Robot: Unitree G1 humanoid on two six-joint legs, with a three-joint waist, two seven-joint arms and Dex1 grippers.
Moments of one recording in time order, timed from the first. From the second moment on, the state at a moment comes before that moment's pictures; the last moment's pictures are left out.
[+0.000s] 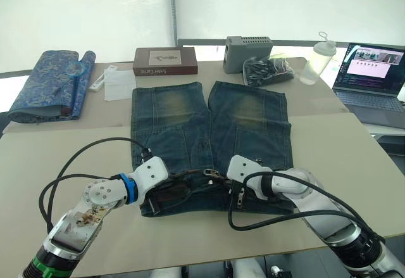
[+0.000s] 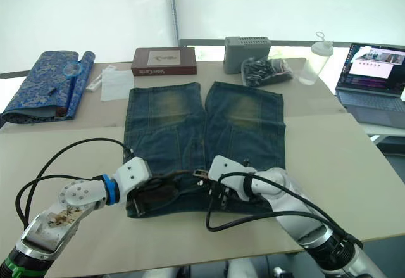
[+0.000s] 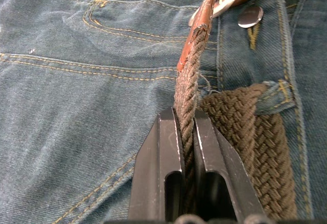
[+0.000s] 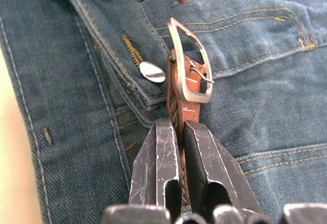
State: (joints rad) left arm -0.10 0.74 -0.15 -0.48 -0.18 0.48 -0.74; right arm -0.38 -0.65 0.41 -0.61 -0.01 0.92 0.79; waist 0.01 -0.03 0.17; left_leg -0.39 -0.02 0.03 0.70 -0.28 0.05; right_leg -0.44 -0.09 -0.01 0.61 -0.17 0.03
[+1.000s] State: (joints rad) left arm -0.22 0.48 -0.27 -0.44 -0.11 0.63 -0.59; right arm -0.38 -0.59 0.32 -0.69 0.16 1.08 0.66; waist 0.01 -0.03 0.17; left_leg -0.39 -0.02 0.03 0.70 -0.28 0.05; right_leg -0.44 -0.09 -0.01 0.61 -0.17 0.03
